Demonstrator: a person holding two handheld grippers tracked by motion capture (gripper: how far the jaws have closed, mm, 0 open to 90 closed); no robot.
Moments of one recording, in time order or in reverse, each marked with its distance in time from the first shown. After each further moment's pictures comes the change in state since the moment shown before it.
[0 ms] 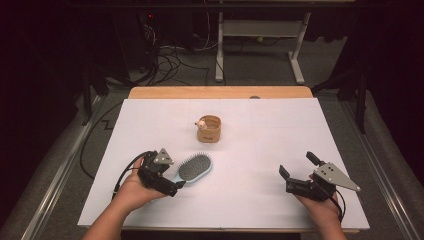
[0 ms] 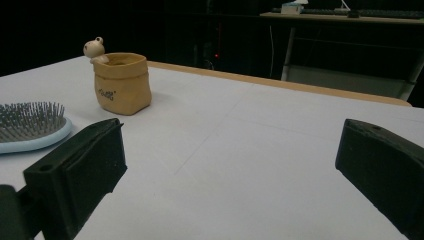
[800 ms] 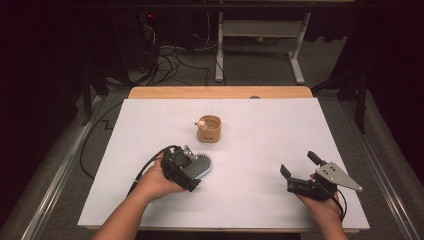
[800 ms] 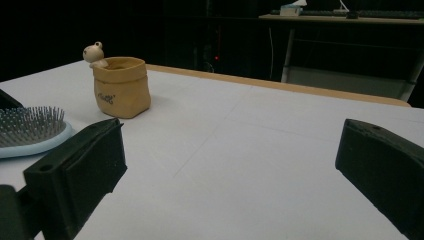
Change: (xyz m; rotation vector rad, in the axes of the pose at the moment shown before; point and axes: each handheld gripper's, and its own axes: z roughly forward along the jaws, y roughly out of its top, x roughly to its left) left arm -0.010 0.041 0.045 0.181 -0.006 0.045; right arm -0.002 0.001 -0.001 -0.007 0.001 0.009
